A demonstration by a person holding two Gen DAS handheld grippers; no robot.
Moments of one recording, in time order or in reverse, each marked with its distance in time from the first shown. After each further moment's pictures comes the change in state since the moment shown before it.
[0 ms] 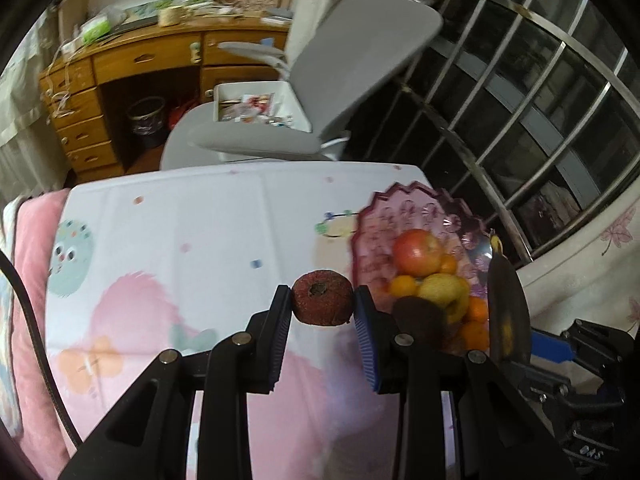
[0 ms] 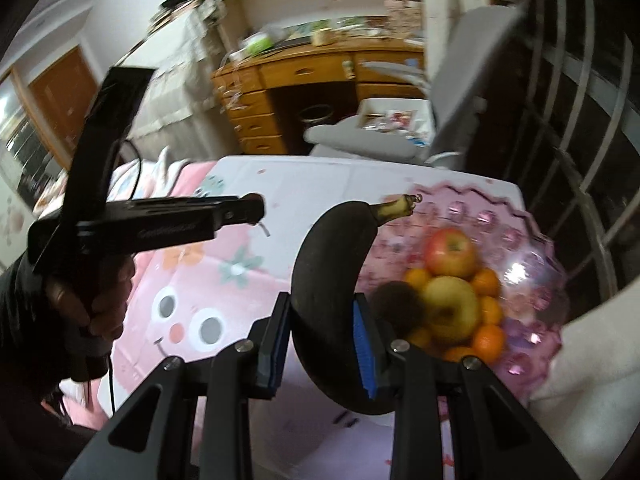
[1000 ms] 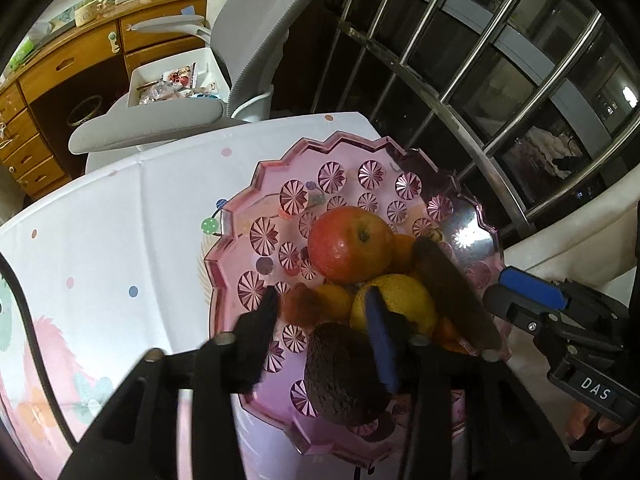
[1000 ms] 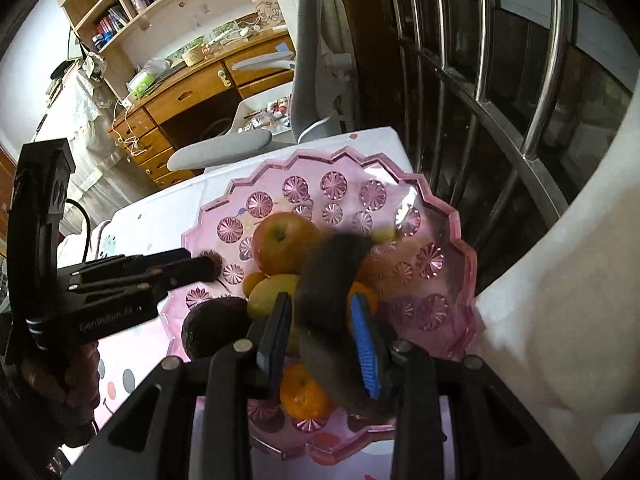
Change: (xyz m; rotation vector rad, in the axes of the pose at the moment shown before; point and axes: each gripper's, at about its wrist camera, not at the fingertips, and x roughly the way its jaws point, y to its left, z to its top) left arm 0.108 -0.087 0.017 0.139 0.154 -0.075; right arm 0.030 -0.128 -0.012 0.316 0.001 -0.155
